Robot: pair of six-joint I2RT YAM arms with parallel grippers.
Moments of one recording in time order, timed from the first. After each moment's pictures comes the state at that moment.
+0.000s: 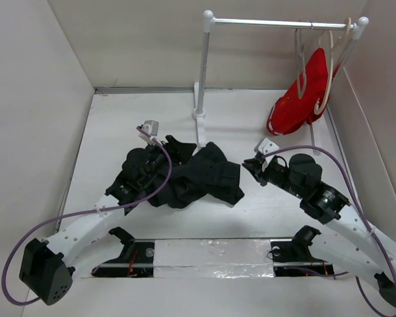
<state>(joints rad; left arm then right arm) -0.61 0.94 0.60 0.27 0.00 -0.65 0.72 0.73 0.76 -0.22 -0.11 -0.22</state>
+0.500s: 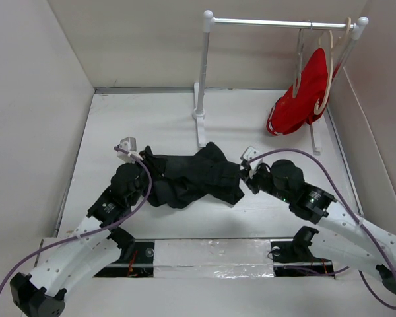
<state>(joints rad) -0.61 0.62 0.53 -0.11 -0.28 -0.73 0.84 0.79 0.70 -0.23 0.01 -0.18</state>
